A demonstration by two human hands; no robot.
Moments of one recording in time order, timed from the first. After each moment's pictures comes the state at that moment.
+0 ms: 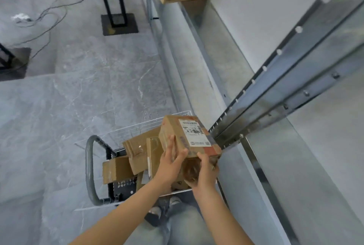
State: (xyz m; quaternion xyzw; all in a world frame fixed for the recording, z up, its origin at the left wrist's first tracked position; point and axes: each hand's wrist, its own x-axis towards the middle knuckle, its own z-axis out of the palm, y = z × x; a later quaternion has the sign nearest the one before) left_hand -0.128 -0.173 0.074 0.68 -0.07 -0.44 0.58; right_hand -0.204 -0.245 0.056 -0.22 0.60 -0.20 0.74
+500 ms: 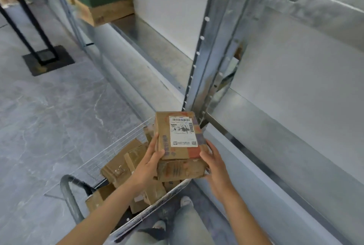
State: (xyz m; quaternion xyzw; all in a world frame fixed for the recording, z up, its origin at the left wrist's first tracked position) left_hand -0.116 -0.125 0.121 0.61 -0.26 -0.55 0.50; right_hand -0.297 -0.212 0.113 -0.45 0.48 -0.27 0.71
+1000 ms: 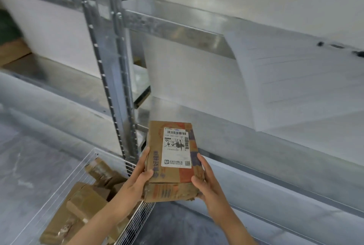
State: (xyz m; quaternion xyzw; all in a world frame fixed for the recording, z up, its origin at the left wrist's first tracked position) left_hand -0.210 -0.135 0.165 0.46 -0.41 -0.67 0.41; right_hand -0.431 -0.125 0.169 -0.45 0.50 -0.41 0.62
